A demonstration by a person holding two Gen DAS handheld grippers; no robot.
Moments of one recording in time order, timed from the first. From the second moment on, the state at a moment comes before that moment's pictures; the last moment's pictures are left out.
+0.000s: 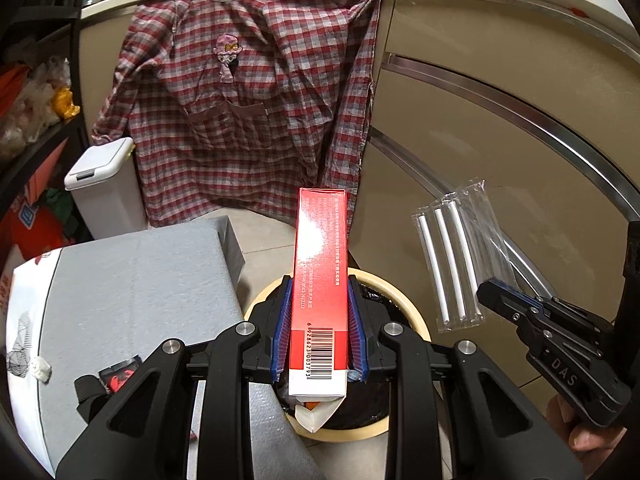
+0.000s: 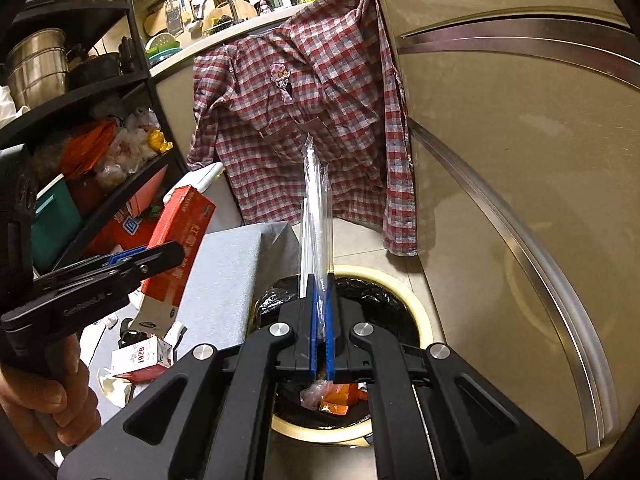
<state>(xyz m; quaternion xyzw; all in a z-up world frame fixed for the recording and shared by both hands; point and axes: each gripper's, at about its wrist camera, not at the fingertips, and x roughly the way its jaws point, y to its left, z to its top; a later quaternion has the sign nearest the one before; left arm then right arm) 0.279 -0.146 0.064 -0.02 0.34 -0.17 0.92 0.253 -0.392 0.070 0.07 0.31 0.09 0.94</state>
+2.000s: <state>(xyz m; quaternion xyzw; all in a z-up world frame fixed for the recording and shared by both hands) 0.200 0.035 0.106 0.00 0.30 -0.09 0.95 0.235 -0.329 0.075 0.04 0.29 0.14 0.94</state>
